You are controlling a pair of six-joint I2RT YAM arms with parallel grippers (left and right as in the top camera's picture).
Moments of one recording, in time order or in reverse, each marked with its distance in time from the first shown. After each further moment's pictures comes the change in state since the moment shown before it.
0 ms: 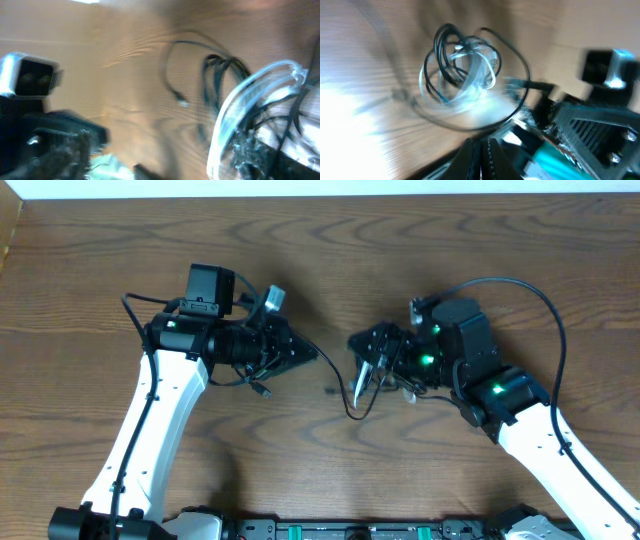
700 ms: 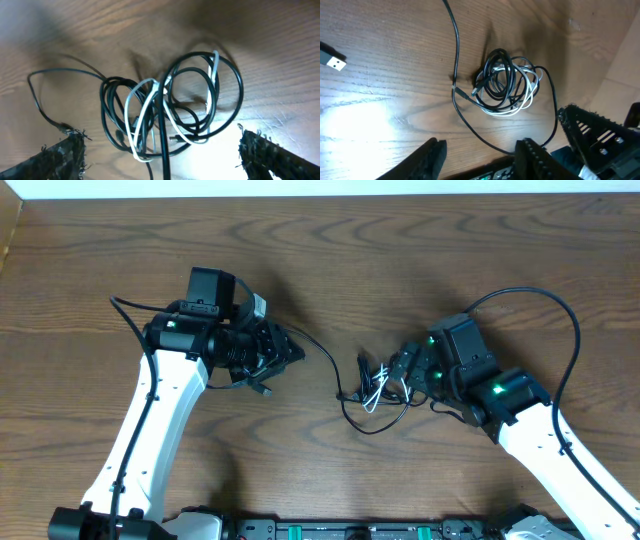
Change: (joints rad) left arm 0.000 0.000 0.000 -0.049 -0.254 -0.057; right arm 0.000 0.000 0.000 -0.321 0.398 -0.098
